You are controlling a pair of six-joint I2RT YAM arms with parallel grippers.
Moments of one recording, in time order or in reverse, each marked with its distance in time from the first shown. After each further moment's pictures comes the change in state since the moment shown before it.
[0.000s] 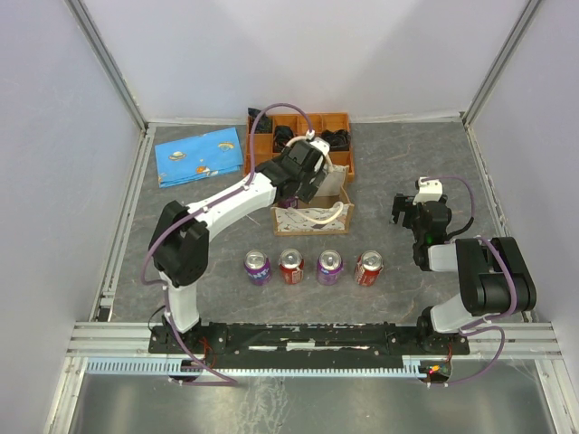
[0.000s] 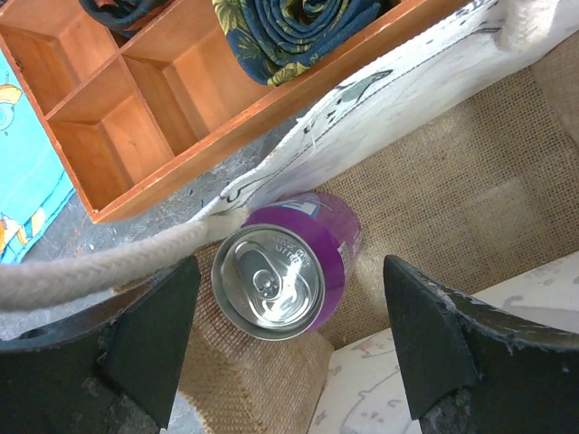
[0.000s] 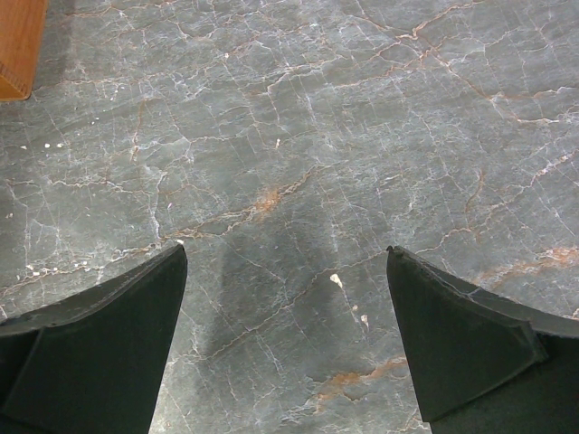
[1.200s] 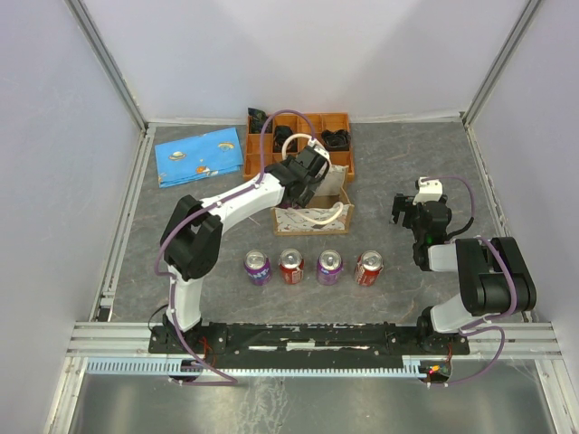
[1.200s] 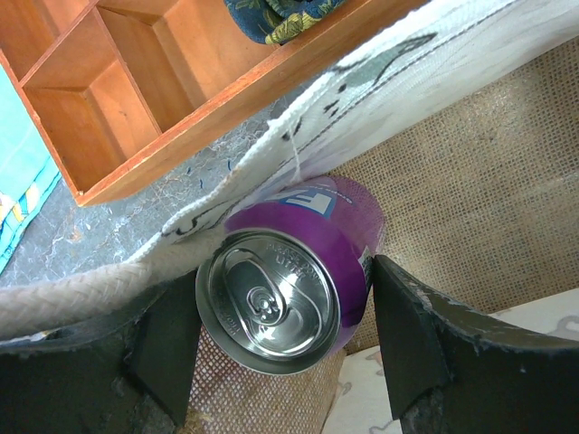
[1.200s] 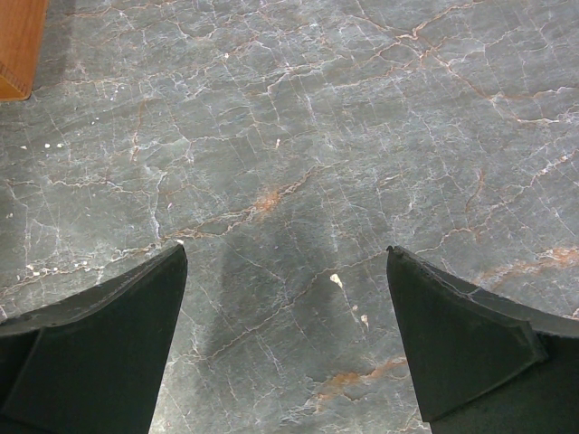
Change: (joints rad) left arm 0.000 0.098 0.022 -0.046 -0.049 -0.021; right arm 0.000 0.000 0.000 0.000 0.000 0.000
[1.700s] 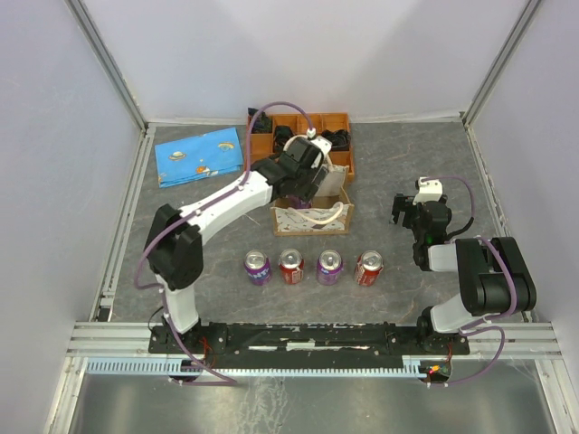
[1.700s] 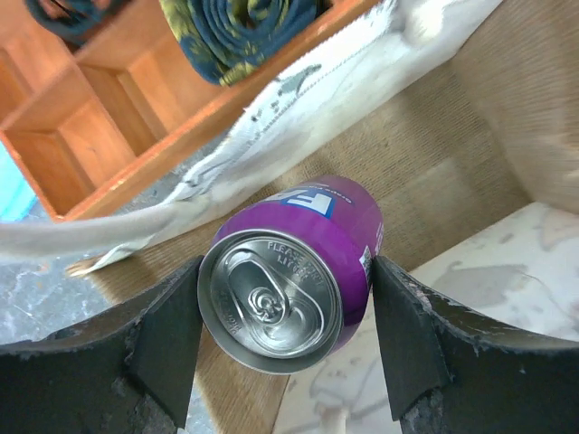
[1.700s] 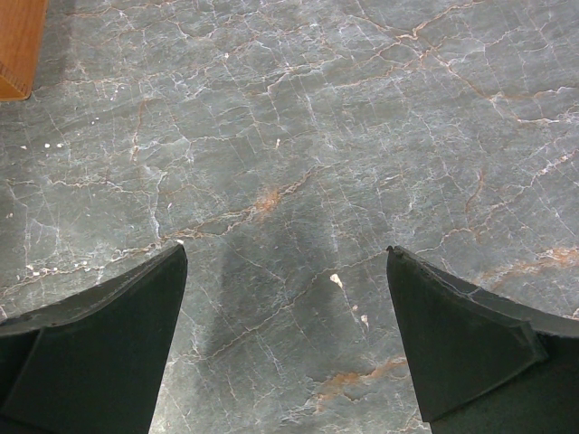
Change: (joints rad) left arm 0.003 -0.095 0.001 -0.006 0.156 0.002; right arm 0.000 0.000 0.000 0.000 0.000 0.000
